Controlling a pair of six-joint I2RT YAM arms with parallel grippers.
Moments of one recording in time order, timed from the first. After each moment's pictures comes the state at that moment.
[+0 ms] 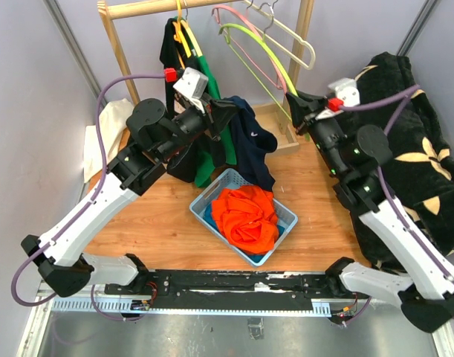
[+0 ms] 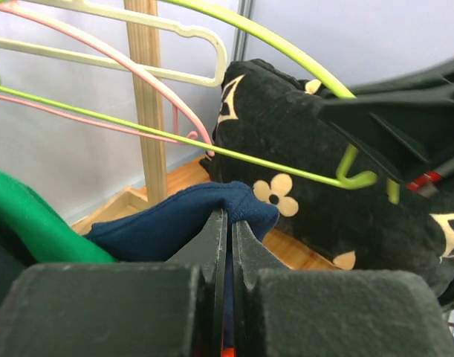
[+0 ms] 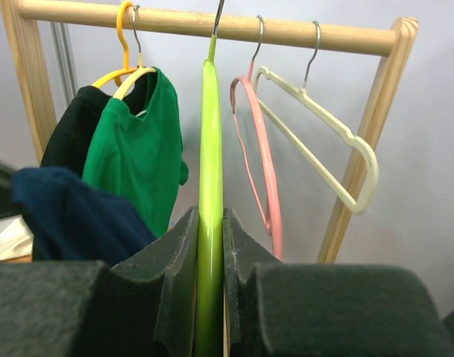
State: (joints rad) left arm -0.75 1.27 1.52 -0.09 0.08 -0.14; right arm 0.63 0.98 1.22 0.13 0.12 -0.12
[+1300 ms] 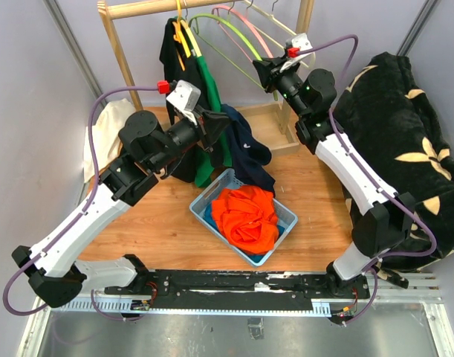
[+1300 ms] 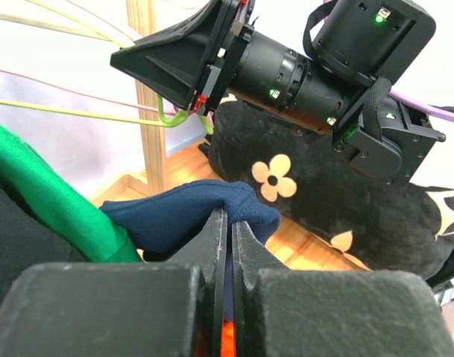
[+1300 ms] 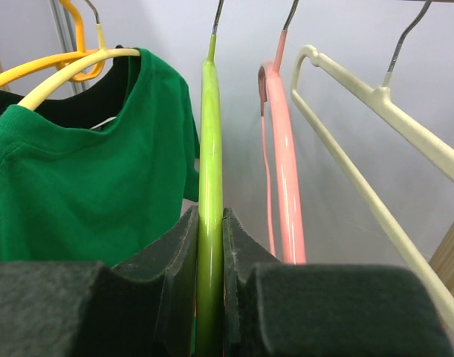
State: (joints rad) left arm -0.75 1.15 1.39 -0.10 0.08 -0.14; right arm 0.44 1.61 1.60 0.34 -0.18 0.01
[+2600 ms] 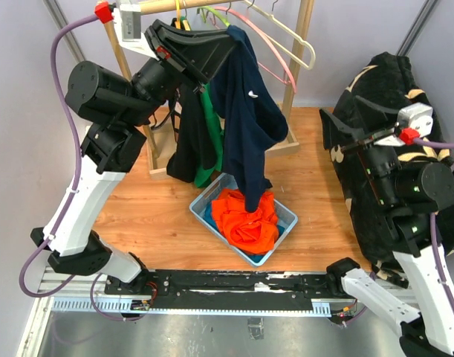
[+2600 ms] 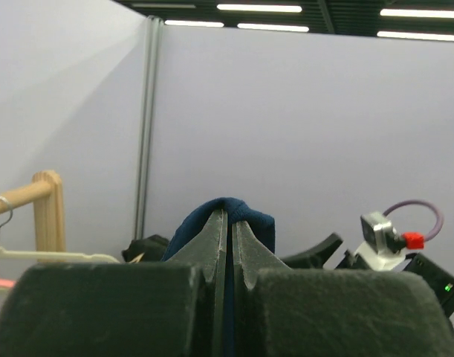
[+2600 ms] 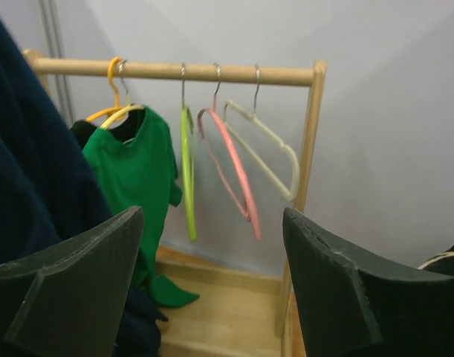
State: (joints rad) left arm -0.75 1.45 2.12 -0.02 0.25 -0.35; right arm 0.43 0.78 1.25 0.02 0.00 -0.04
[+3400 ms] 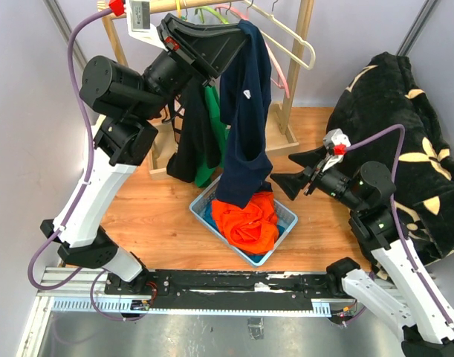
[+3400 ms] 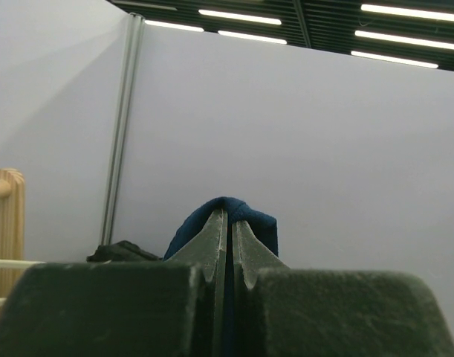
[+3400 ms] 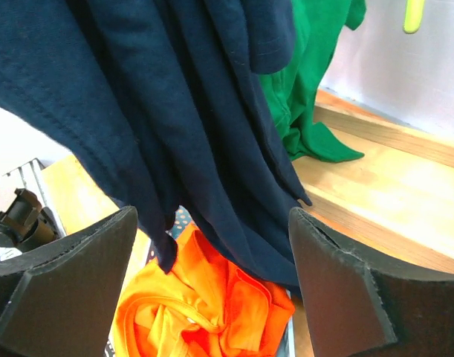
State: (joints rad) left arm -0.76 1.53 2.18 0.05 0.27 -0.48; right arm 0.44 0.68 0.88 -0.14 -0.48 0.17
